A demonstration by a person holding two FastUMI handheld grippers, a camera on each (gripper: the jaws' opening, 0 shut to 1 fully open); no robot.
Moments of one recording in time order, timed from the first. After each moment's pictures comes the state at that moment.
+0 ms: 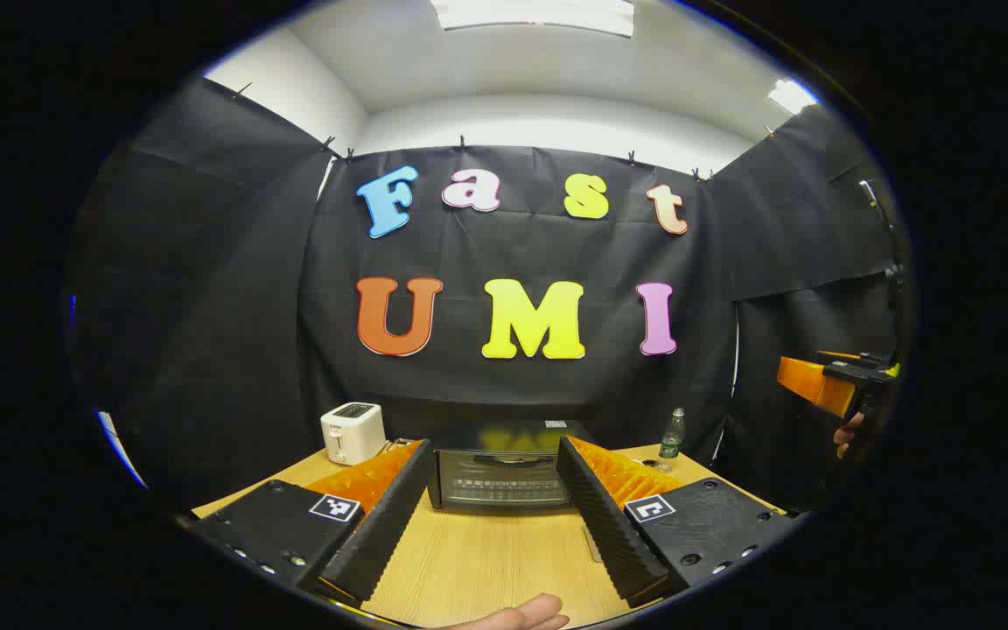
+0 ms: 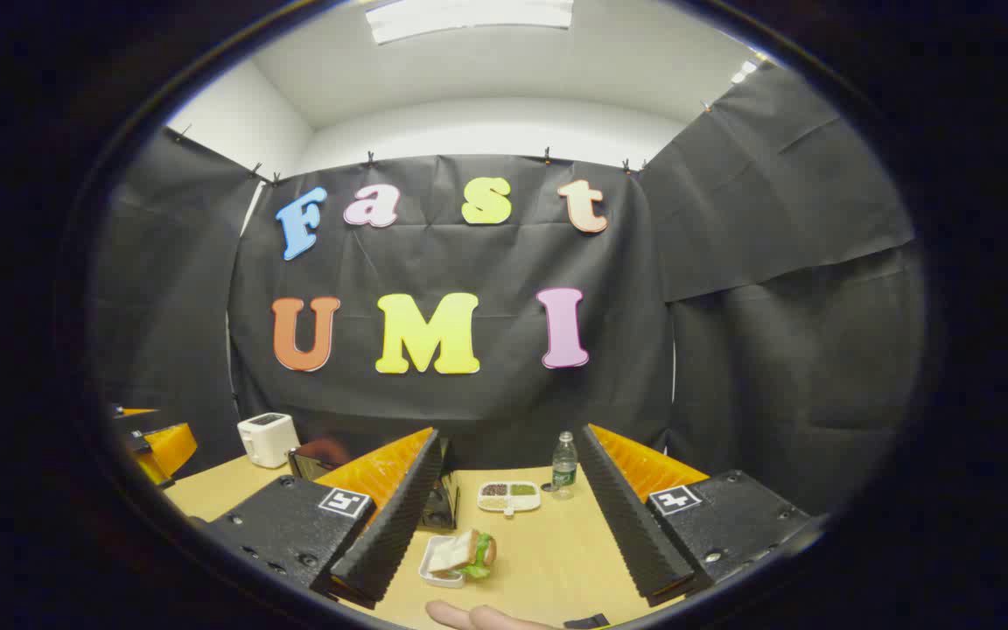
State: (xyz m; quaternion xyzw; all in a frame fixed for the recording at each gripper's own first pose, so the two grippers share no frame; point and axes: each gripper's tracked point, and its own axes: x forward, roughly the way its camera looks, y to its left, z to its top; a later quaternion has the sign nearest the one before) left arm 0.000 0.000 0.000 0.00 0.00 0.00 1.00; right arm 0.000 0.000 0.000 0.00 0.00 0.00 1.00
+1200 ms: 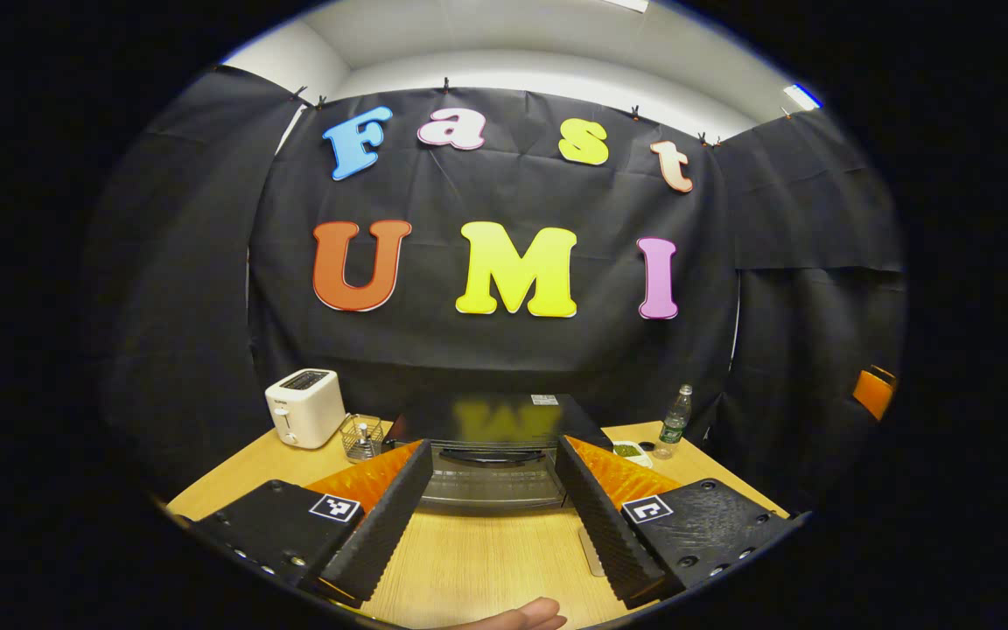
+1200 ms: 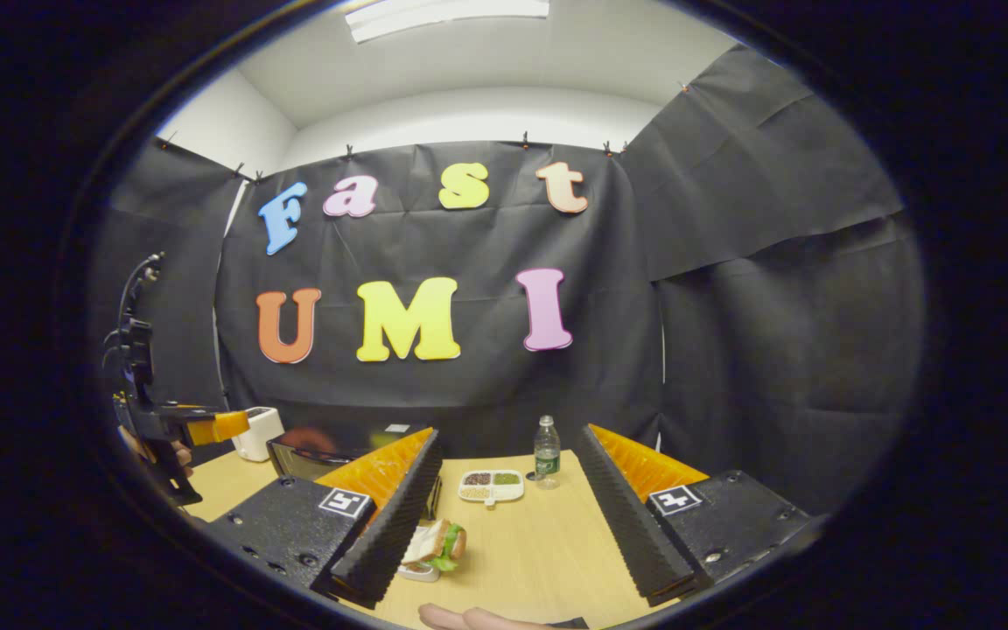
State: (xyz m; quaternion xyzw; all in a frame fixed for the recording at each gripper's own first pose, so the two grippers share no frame) left arm 0.153 -0.017 -0.062 -0.01 0.10 -0.04 0.99; right arm 0.023 -0.058 -0.039 0.02 0.02 -0.01 1.00
